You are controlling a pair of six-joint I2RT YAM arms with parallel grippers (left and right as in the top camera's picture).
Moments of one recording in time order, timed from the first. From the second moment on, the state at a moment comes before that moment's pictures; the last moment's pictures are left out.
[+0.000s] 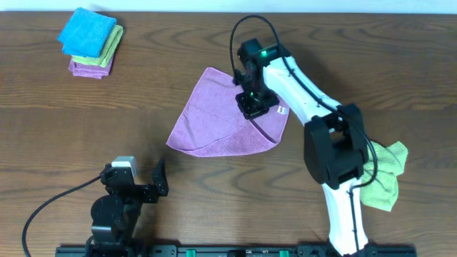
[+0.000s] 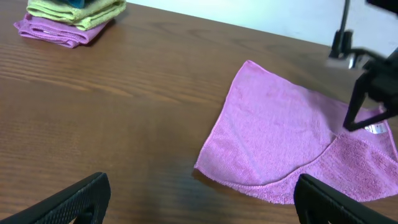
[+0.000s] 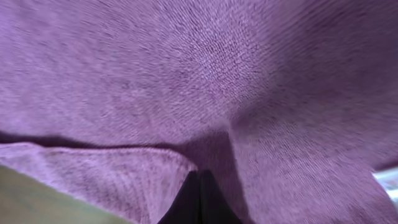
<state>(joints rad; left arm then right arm) -0.09 0.01 0.14 -0.47 0.07 -0.23 0.44 2.30 1.90 -1.23 -0.17 0.01</state>
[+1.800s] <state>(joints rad) -0.09 0.01 0.14 -0.47 0.07 -0.23 0.67 2.32 1.70 -1.68 -0.33 -0.27</state>
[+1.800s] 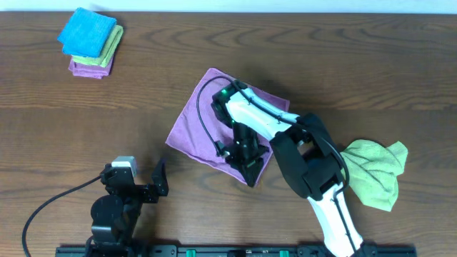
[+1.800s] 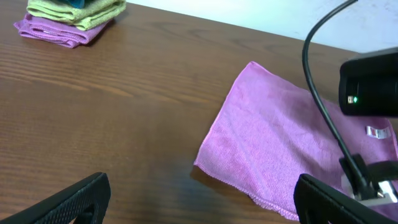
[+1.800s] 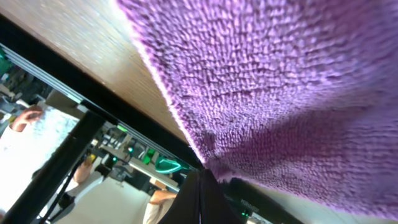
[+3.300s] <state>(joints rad) -0.09 0.01 0.14 -0.47 0.07 -0.23 0.41 2.23 1.84 -1.25 -0.15 -0.01</state>
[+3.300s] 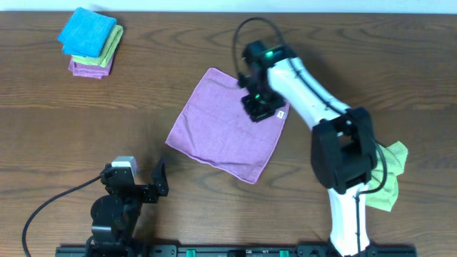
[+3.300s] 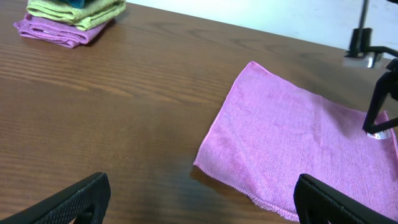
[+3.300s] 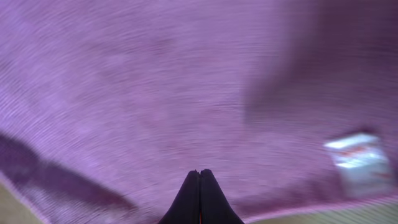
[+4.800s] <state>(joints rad) -0.09 0.01 0.14 -0.47 0.07 -0.23 0.25 2.18 1.58 -0.79 0.09 0.13</state>
